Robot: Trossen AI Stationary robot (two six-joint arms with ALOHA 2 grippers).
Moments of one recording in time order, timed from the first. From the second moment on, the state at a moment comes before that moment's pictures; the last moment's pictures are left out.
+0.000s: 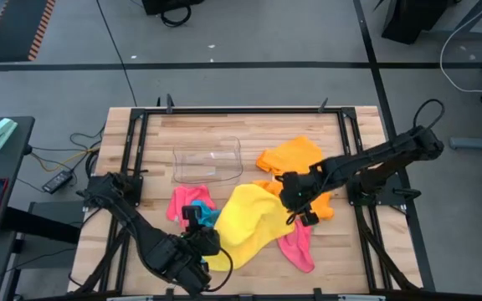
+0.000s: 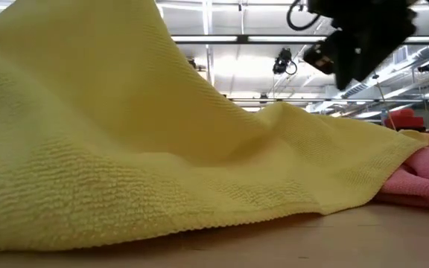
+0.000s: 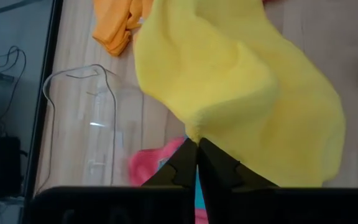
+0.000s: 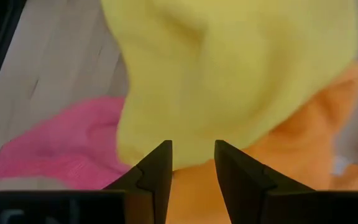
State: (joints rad) left arm -0.72 1.99 2.09 -1.57 -0.67 -0.72; right arm 0.27 1.38 0.99 -0.72 -0.11 0.02
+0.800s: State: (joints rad) left arm -0.73 1.65 2.09 -1.57 -0.84 -0.63; right arm 0.43 1.38 0.63 -0.38 0.03 0.29
